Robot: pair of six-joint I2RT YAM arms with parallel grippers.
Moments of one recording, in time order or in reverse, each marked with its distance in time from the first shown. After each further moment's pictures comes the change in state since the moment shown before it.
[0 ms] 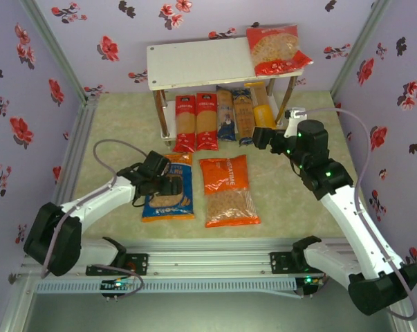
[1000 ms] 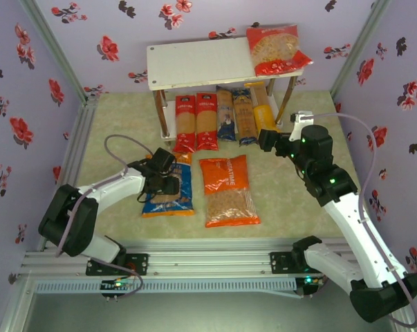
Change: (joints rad) left arm 0.007 0.142 0.034 -0.002 -0.010 0.043; right arm 0.000 -0.059 -0.027 -0.011 0.089 -0.026
